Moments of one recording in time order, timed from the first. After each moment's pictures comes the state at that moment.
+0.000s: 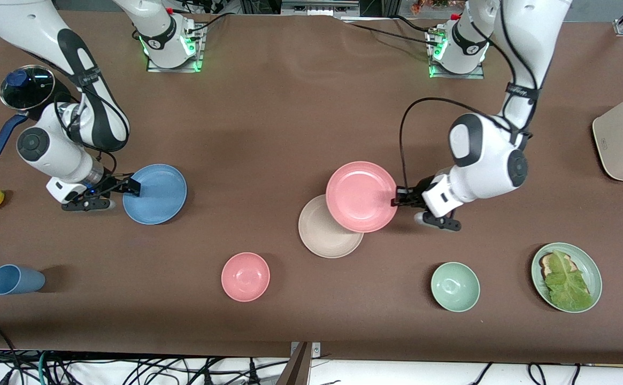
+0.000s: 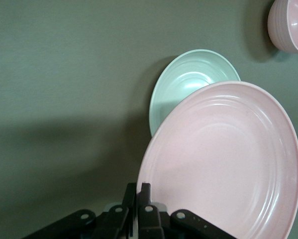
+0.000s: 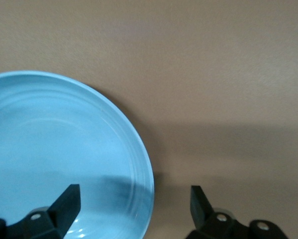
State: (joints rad) left arm -0.36 0.50 0.04 -1.82 -0.70 2.30 0.25; right arm -0.05 0.41 -0.04 -2.18 0.01 2.59 -0.17
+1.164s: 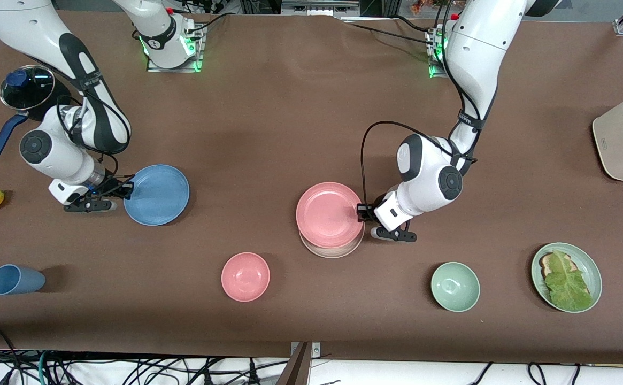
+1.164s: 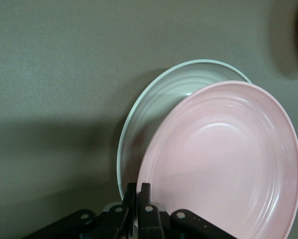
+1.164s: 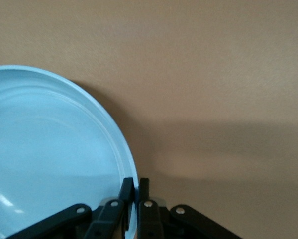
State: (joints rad) left arm -0.48 0.72 0.04 -1.66 -0.70 2.46 0.12; right arm -0.05 0.39 -0.03 -2.12 0.02 2.51 -0.17
